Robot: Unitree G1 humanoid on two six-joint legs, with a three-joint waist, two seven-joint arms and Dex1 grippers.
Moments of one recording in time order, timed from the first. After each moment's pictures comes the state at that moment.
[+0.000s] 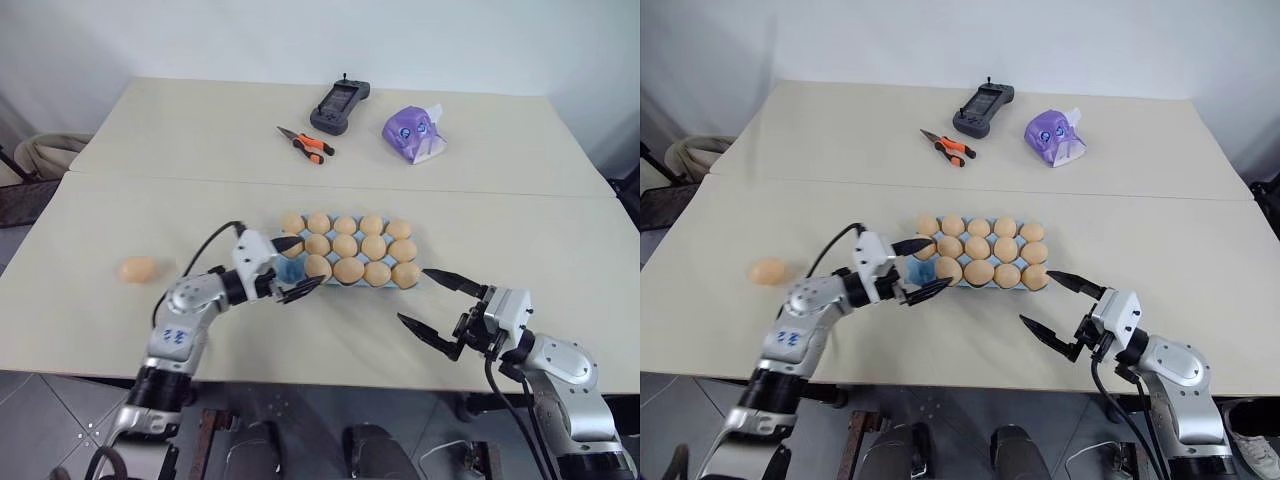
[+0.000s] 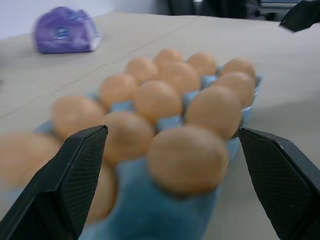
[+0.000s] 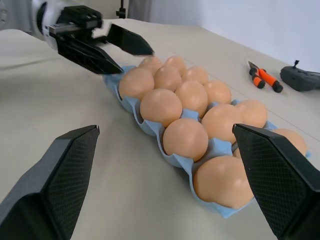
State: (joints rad) left arm -0.30 0.42 0.04 0.01 -0.25 0.05 -0.77; right arm -0.02 -0.53 -0.10 -0.12 0.43 -0.18 1.00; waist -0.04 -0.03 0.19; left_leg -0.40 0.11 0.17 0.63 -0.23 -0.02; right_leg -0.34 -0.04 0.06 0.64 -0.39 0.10
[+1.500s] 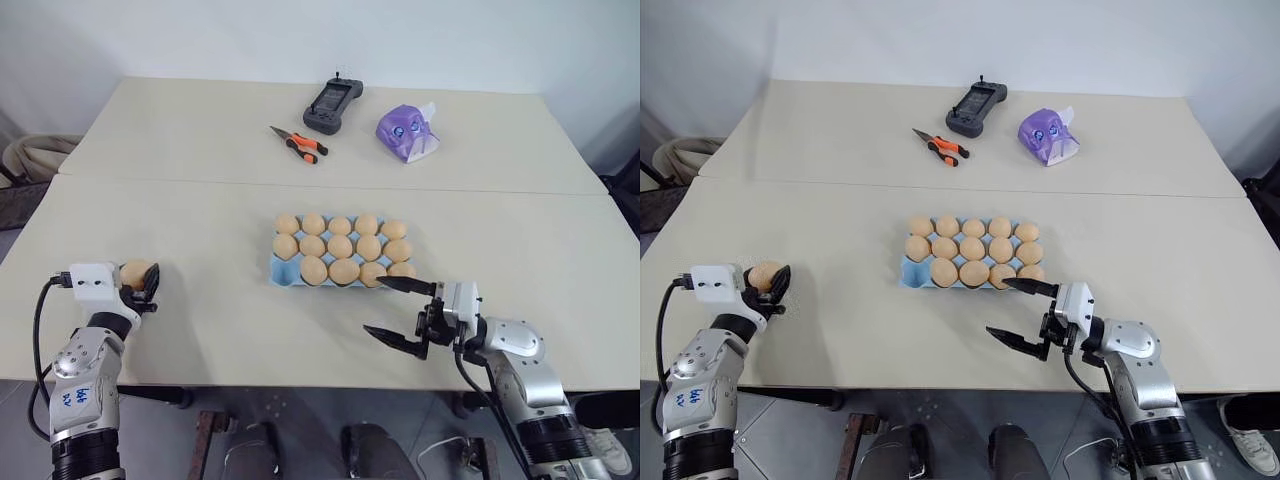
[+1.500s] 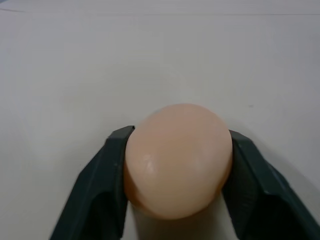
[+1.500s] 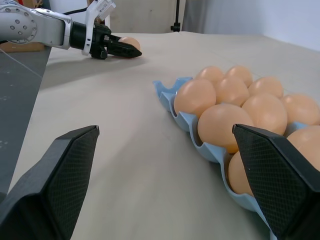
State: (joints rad) left arm -0.10 0.43 0.45 0.05 -0.27 0.20 -0.27; right arm -0.16 -0.46 0.03 0.02 0.44 -0.18 1.15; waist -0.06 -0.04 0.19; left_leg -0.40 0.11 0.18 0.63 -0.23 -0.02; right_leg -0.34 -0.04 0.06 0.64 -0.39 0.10
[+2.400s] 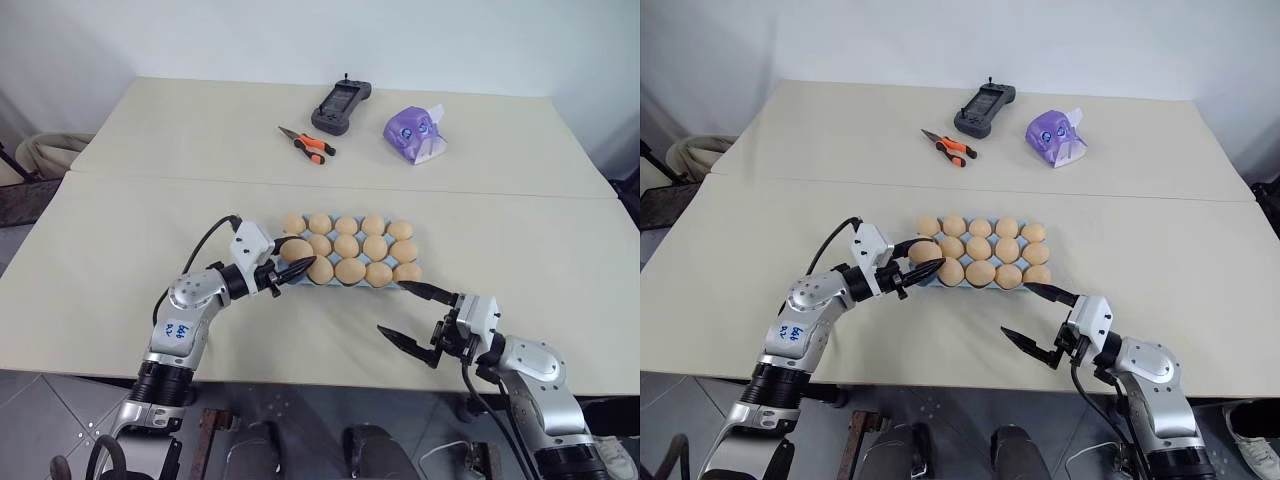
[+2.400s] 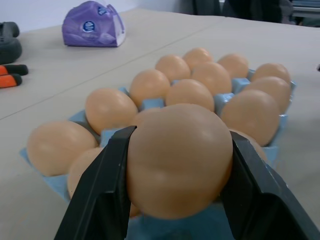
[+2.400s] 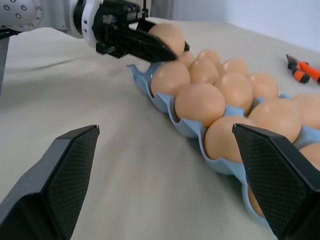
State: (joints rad) left arm -0.43 0.37 -0.06 0.10 -0.24 0.12 -0.74; right arm -0.02 -0.48 -0.02 -0.08 0.40 -0.22 1.01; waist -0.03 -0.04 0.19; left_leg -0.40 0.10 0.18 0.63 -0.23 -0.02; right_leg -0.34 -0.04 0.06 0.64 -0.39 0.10
